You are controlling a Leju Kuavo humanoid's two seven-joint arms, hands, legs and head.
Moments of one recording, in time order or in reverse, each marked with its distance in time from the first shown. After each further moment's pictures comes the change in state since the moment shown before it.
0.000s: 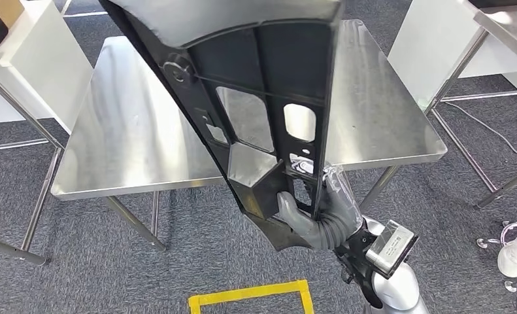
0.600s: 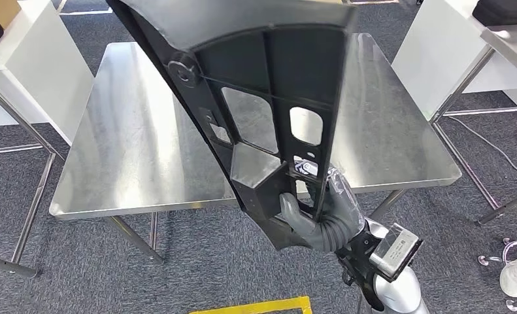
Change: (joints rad) left arm 0.001 0.000 0.012 0.002 -0.007 -0.003 -0.010; right arm 0.013 -0.006 -0.002 -0.009 -0.001 -0.003 -0.003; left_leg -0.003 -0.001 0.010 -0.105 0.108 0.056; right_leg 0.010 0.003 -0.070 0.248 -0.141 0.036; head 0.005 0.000
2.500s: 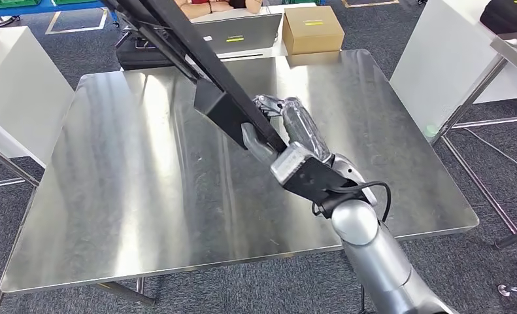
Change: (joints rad) left arm -0.031 -0.007 0.050 0.033 -0.085 0.041 -0.019; right arm -0.418 0.028 0.124 0.312 0.318 -0.171 0.162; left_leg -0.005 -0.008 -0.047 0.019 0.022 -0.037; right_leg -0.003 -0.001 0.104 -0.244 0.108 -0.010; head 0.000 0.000
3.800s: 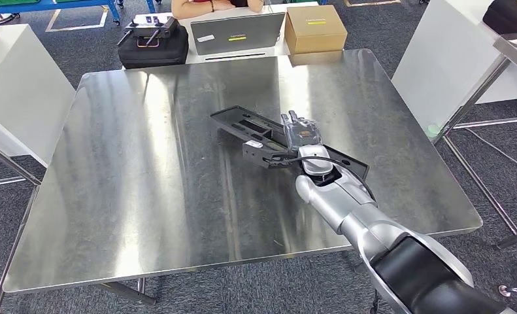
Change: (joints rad) left arm -0.017 0.002 0.047 0.012 -0.046 0.008 0.023; right arm -0.356 0.047 0.222 1.102 0.693 -0.104 0.436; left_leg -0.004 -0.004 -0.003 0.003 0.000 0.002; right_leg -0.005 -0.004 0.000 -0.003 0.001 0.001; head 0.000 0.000
